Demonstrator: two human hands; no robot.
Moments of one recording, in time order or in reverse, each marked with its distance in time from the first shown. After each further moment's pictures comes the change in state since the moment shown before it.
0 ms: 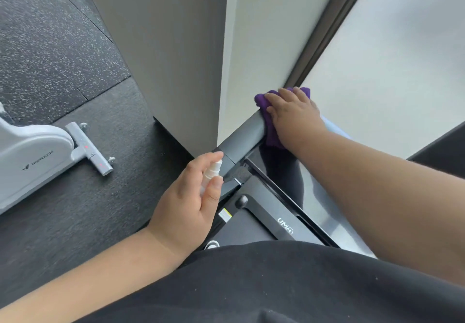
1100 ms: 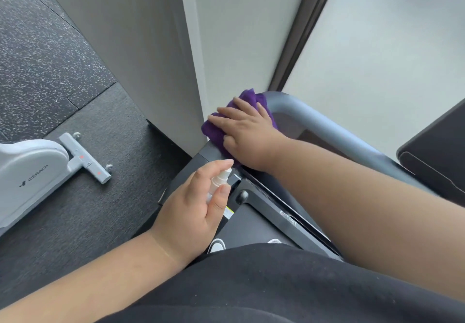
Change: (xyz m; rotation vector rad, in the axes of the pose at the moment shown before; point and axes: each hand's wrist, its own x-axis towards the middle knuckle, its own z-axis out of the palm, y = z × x) left_hand 0.022 0.008 0.027 0.015 -0.158 0.100; right_hand -0.022 -0.044 0.002 0.241 -0.191 -0.289
